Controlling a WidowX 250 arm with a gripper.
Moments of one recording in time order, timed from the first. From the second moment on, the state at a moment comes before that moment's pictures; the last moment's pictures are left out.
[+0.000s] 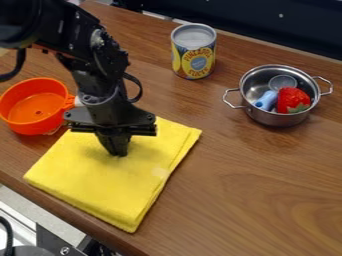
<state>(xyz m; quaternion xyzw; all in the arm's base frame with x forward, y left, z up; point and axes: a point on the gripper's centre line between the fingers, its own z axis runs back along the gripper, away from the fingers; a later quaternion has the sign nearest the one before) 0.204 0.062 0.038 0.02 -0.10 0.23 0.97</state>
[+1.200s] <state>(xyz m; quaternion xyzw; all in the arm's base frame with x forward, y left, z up) 0.263 0.060 0.105 0.02 -0.09 0.30 0.95</state>
